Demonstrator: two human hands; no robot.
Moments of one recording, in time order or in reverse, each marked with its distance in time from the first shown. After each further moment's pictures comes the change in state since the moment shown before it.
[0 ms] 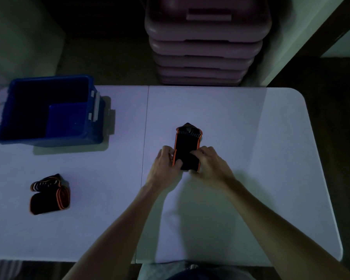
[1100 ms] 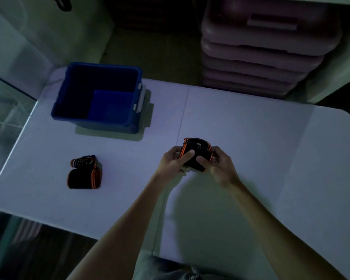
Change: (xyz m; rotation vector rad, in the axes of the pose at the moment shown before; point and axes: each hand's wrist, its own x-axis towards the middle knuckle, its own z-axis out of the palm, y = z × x) left_hand -0.011 -0.024 -0.059 -0.786 -0.022 -0.246; right_hand 0.026 -0.080 -0.004 0.937 -0.036 0.320
